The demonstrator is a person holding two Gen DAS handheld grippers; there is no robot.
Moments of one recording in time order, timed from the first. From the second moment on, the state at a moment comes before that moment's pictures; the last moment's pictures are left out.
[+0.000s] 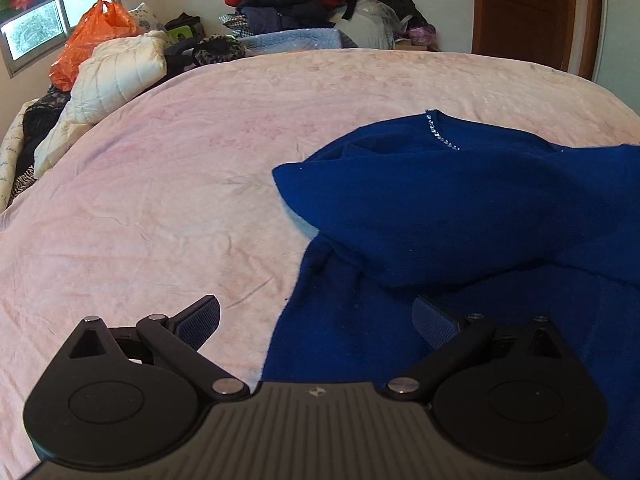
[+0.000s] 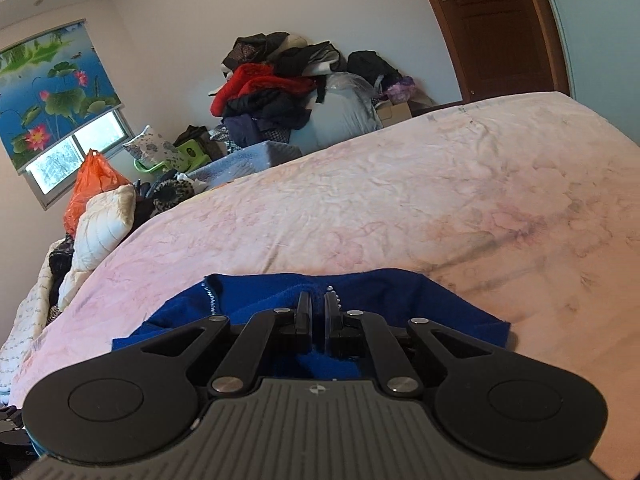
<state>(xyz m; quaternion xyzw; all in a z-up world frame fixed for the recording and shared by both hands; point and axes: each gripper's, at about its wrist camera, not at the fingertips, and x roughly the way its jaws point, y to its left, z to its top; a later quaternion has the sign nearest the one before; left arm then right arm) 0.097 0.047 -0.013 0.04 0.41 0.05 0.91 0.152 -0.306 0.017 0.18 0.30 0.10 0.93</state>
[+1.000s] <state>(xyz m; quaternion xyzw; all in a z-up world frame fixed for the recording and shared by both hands) 0.096 0.033 -0.024 0.05 0.43 0.04 0.90 0.138 -0.335 -0.032 0.19 0.32 -0.02 0.93</state>
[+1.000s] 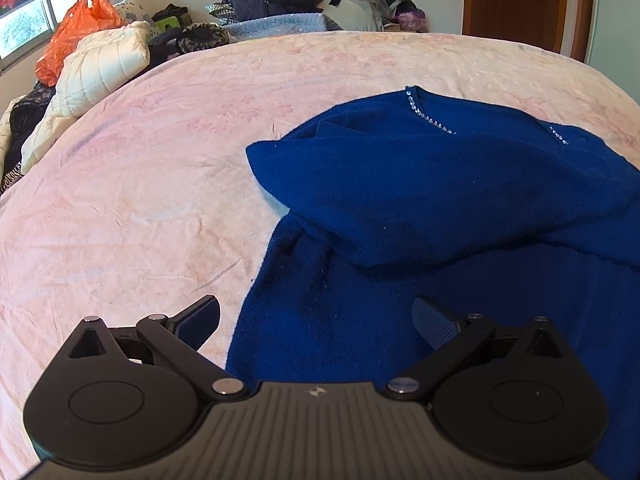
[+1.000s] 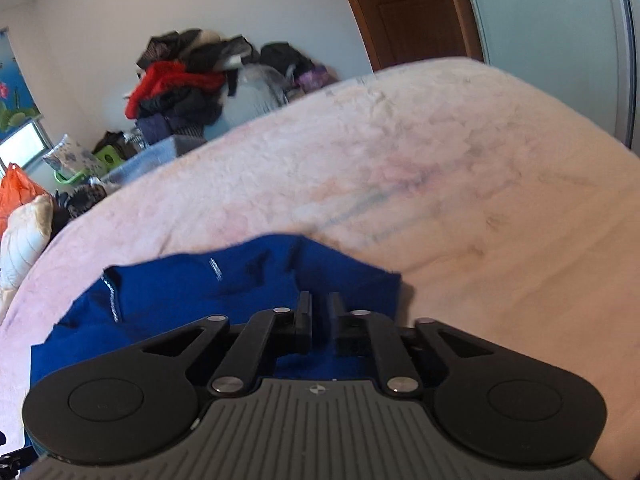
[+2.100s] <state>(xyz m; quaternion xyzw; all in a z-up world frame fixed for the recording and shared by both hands) 0.069 0.028 -0.030 0.05 0.44 0.03 0.90 0.042 -0.261 -0.005 0.10 0.30 0.10 0.94</state>
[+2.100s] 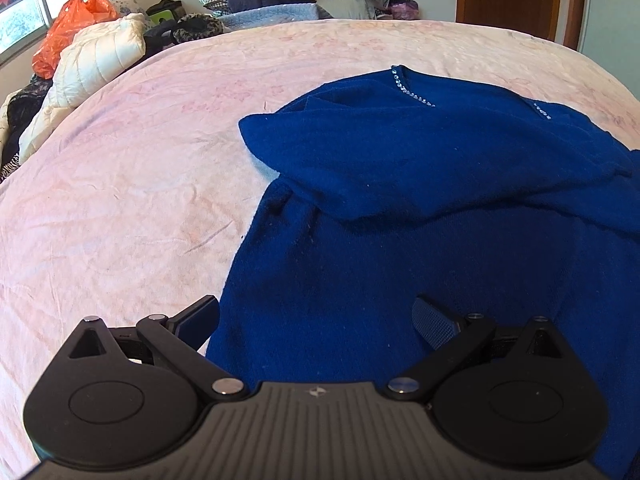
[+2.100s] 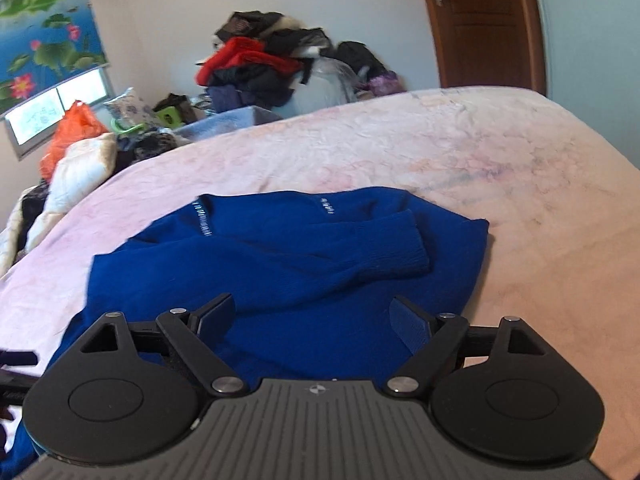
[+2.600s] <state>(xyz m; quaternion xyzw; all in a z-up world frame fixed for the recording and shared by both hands) 0.037 0.024 -0.027 0.06 0.43 0.01 0.90 -0.078 -0.285 0.033 0.14 0.28 0.19 0.93</state>
